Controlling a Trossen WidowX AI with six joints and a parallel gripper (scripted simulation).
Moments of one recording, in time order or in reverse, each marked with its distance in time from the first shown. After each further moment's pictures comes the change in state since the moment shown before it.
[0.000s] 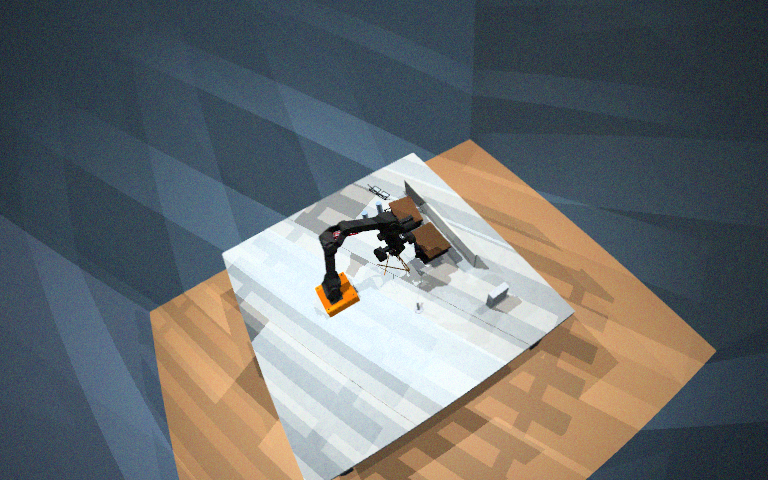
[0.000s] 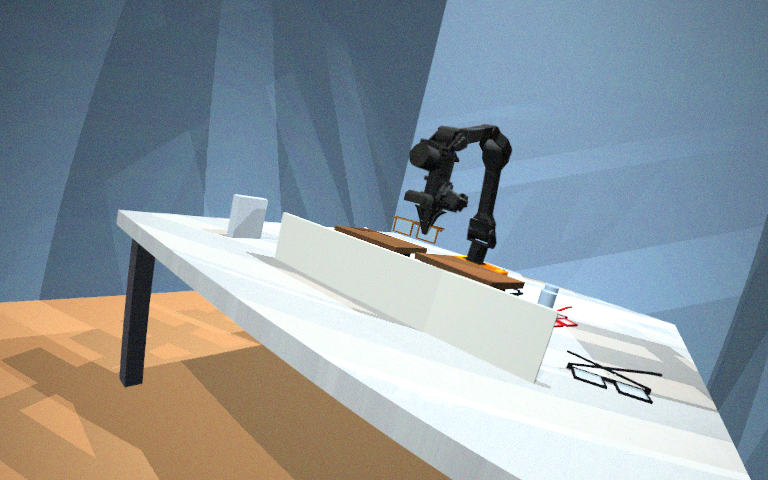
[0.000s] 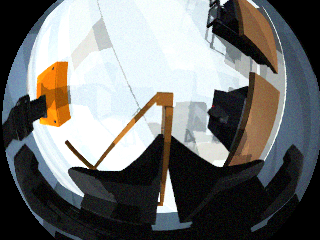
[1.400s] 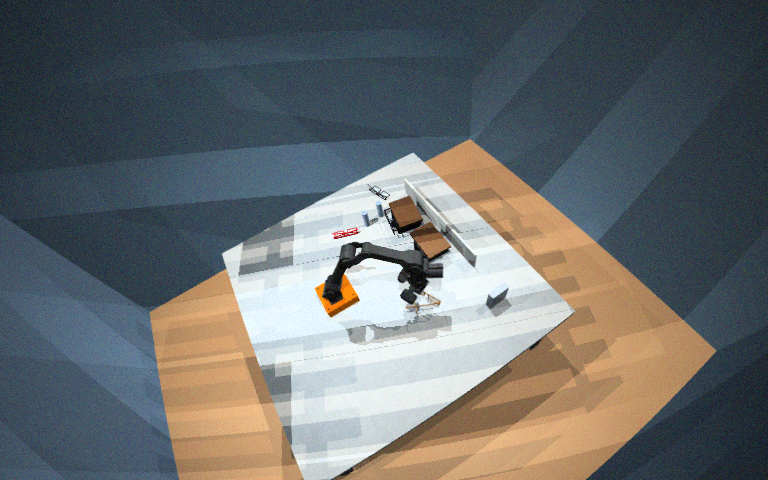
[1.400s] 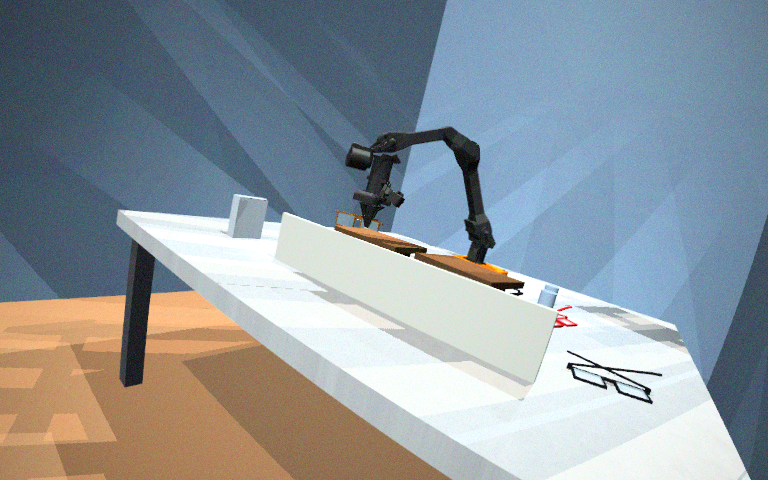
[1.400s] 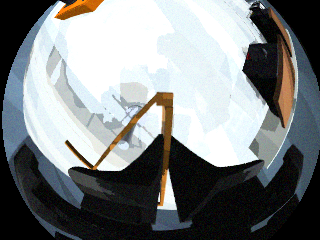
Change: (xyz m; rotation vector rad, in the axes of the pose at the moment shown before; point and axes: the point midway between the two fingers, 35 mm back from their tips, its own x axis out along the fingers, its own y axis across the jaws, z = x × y) arm 0.029 0.011 -0.198 -0.368 0.022 0.000
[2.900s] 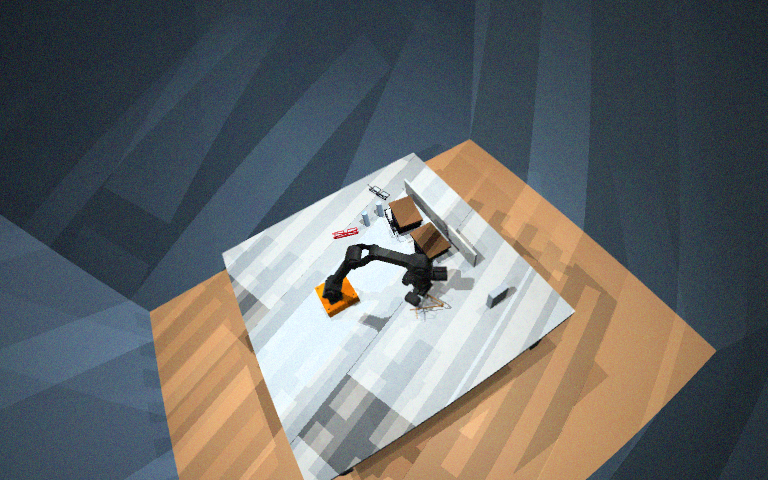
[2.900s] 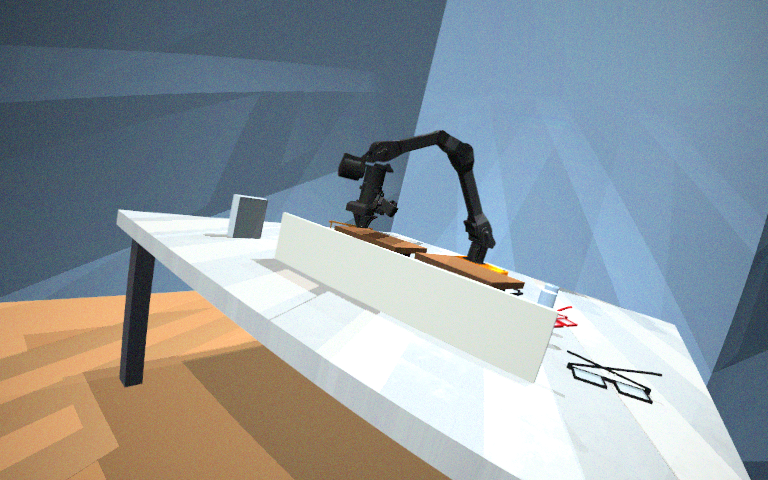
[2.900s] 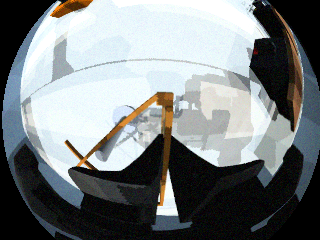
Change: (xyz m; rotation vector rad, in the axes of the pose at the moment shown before) arm 0.031 -0.010 -0.009 -0.005 -0.010 0.007
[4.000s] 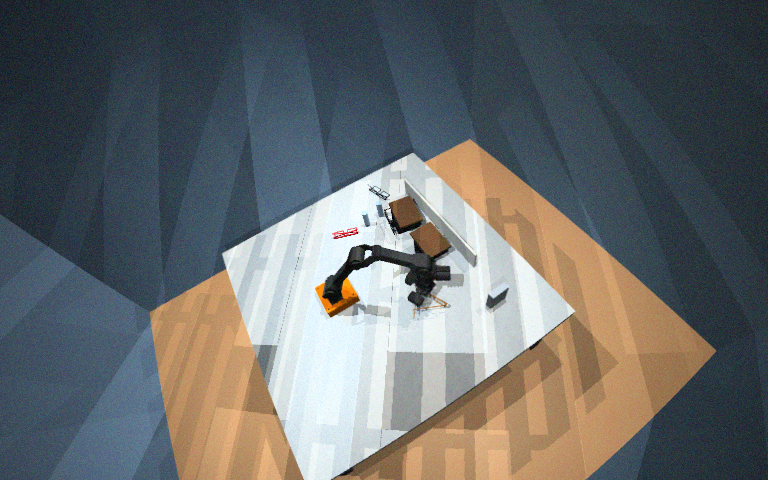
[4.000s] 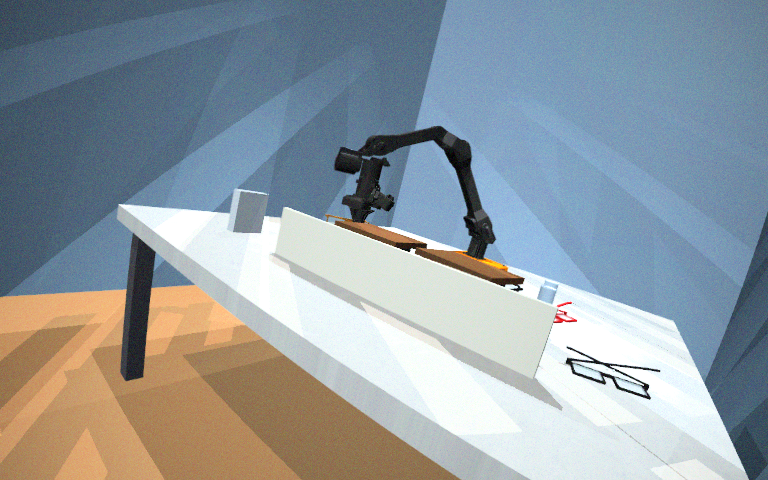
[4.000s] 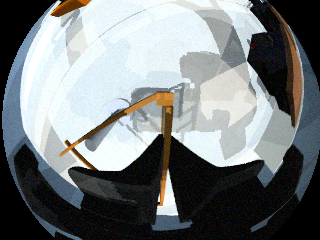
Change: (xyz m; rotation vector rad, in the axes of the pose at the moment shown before) arm 0.000 -0.008 -0.010 0.000 0.001 0.000
